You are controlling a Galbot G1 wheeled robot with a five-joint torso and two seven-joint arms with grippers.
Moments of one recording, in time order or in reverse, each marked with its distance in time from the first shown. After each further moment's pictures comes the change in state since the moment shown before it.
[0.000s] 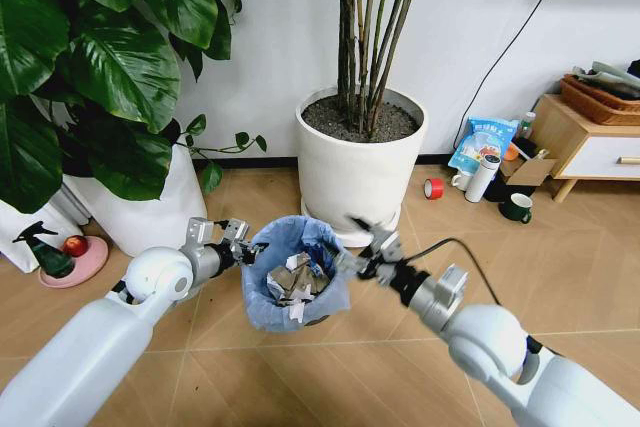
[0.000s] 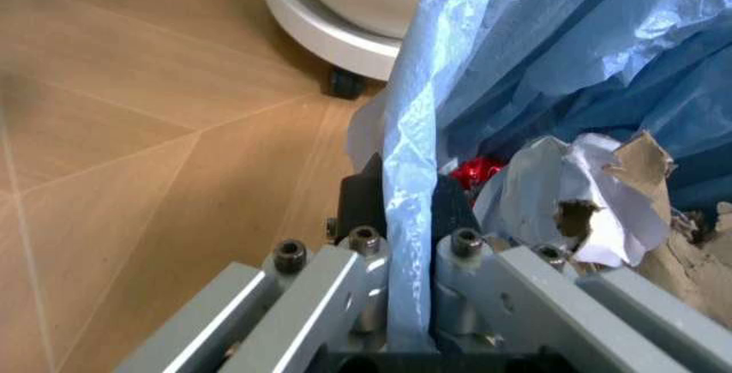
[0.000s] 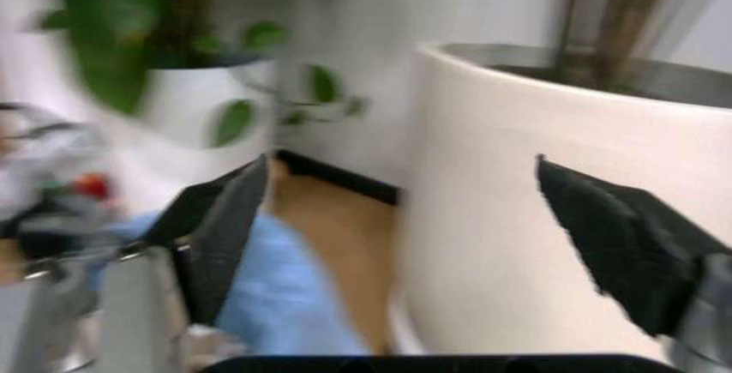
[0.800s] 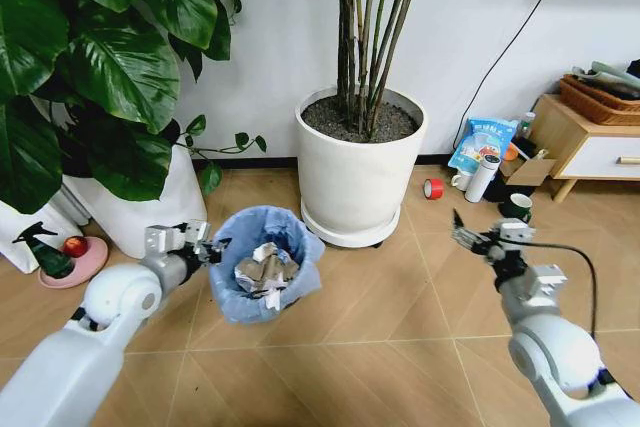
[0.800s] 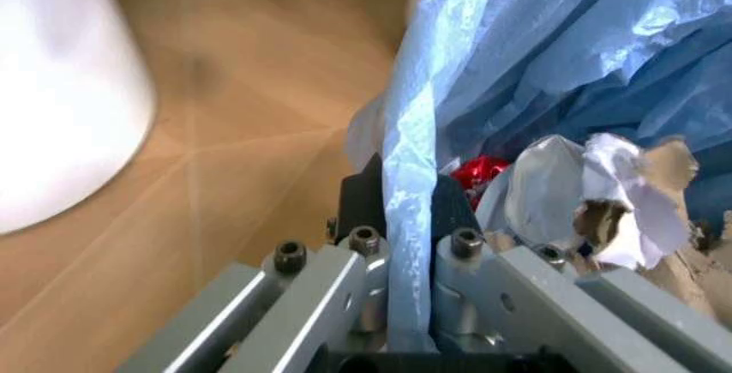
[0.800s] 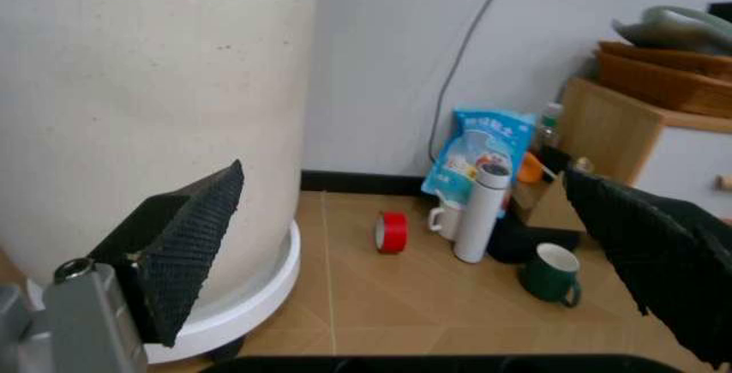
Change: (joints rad) left arm 0.245 -0.065 -0.319 -0.111 0.061 0.009 -0.109; right arm -0.318 0.283 0.466 -0.014 -0.208 -0.046 0.168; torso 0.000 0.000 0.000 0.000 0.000
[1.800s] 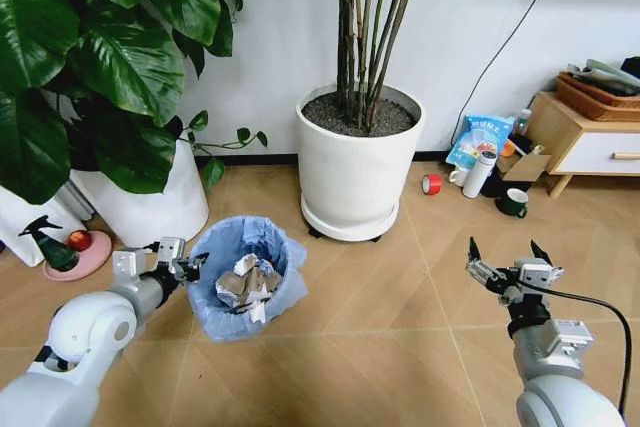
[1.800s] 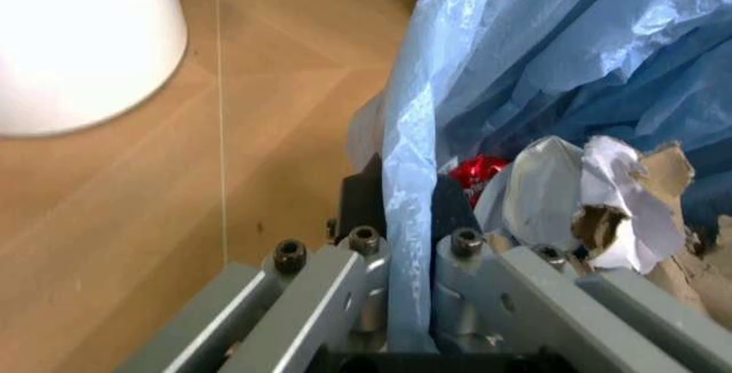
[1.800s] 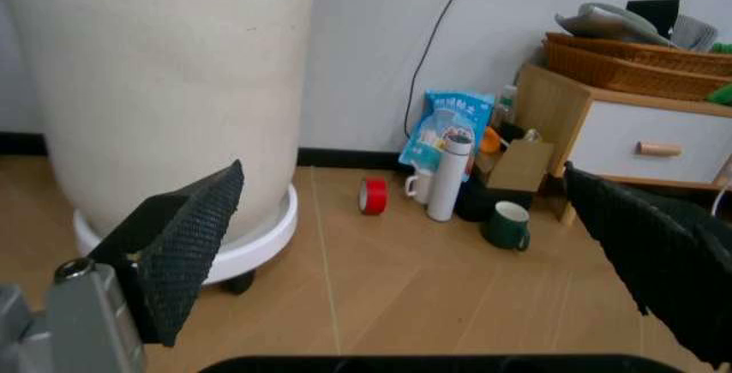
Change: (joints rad) left arm 0.155 -0.037 -0.121 -0.094 0.016 0.016 0.007; right arm -0.211 0.179 0.032 0.160 -0.160 0.037 -0.025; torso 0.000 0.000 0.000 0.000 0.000
